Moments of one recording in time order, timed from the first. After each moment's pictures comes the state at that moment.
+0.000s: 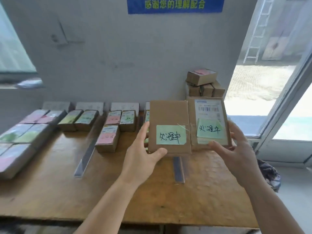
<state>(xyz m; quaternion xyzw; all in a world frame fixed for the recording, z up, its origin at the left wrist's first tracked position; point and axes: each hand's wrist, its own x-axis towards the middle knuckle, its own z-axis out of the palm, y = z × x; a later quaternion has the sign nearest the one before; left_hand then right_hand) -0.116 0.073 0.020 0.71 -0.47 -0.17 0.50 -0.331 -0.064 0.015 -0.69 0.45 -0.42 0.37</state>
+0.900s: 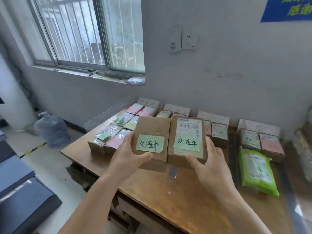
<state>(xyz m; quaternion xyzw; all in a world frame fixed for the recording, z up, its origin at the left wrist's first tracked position) 0.143 0.298 0.023 0.83 -0.22 -0.12 0.49 -0.006 0.113 0.004 -0.85 0.31 -0.25 0.35</state>
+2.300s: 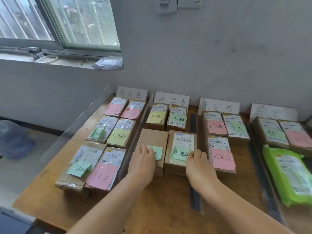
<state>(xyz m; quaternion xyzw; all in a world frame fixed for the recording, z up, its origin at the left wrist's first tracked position) 0.344 0.160 -0.083 0.90 -0.43 -0.07 -0.05 0.205 0.058 -0.071 -0.93 0.36 0.09 0.02</state>
